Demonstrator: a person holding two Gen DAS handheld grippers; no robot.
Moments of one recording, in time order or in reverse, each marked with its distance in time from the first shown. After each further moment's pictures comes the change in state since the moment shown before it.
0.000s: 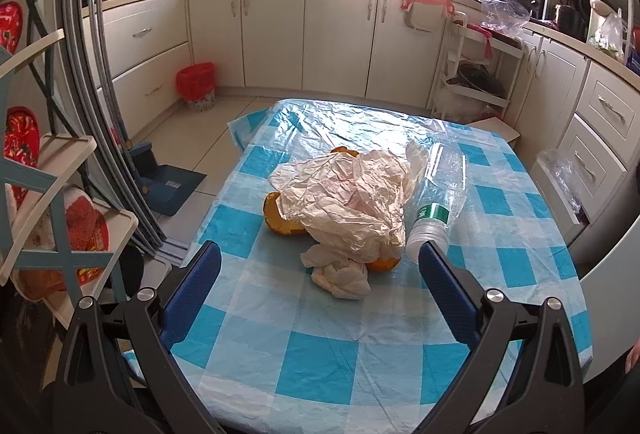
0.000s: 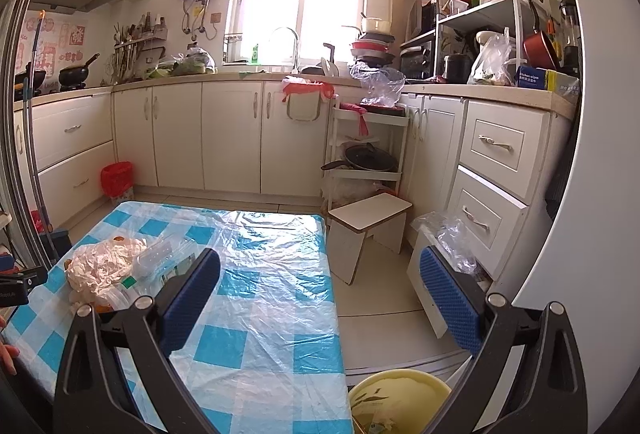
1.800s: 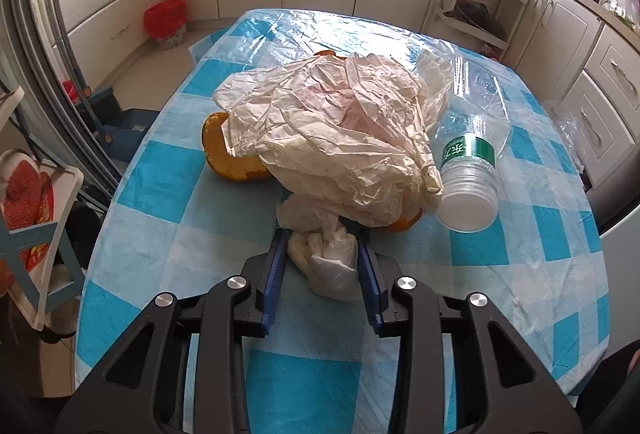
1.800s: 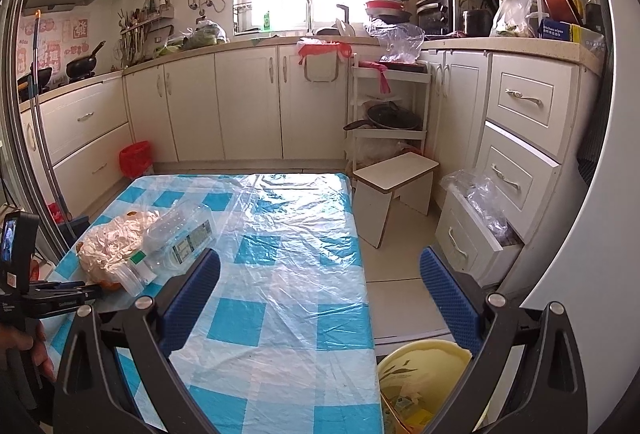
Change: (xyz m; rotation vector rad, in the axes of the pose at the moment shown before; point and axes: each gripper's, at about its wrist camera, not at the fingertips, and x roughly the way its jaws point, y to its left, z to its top) left arm 0.096 -0.008 -0.018 0.015 0.261 -0.083; right arm 0.029 -0.001 -0.015 0.049 0.141 0.102
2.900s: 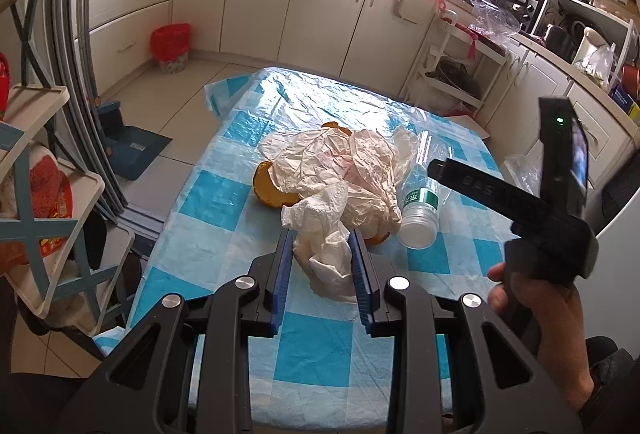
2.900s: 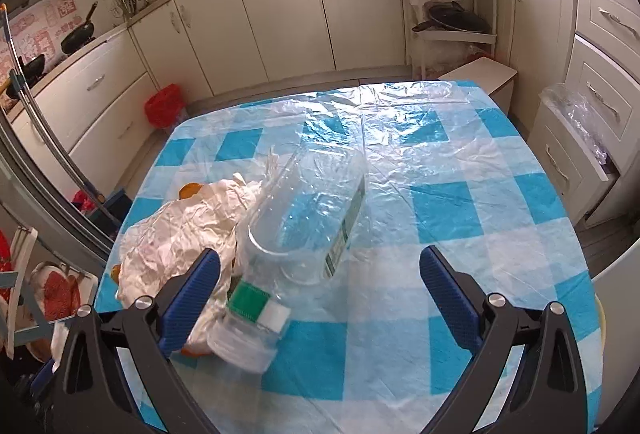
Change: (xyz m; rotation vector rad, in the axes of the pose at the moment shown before) left arm -0.086 0.042 -0.011 -0.091 -0.174 -0.109; right arm 0.135 0.152 0.008 0.108 0.360 0.128
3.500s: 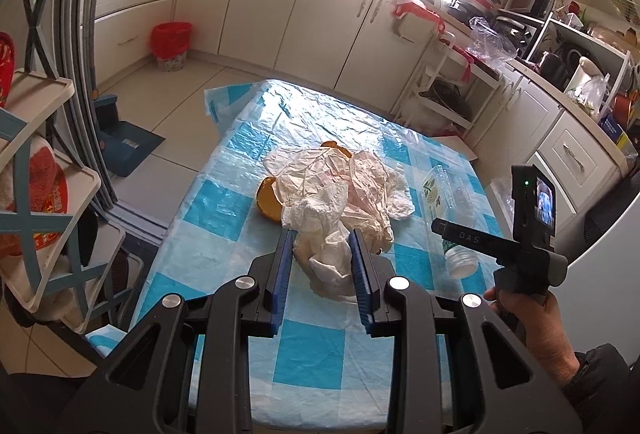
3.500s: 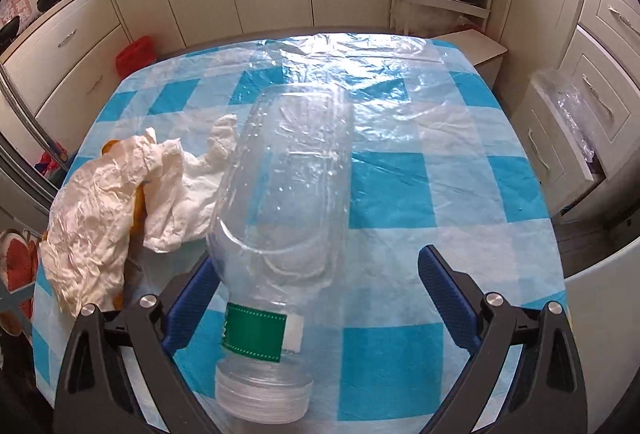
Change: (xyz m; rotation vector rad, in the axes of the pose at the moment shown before) left arm -0.013 0.016 0.006 -0.061 -0.035 -0.058; right arm 0.028 -0.056 -0.001 -0.061 0.169 -0.086
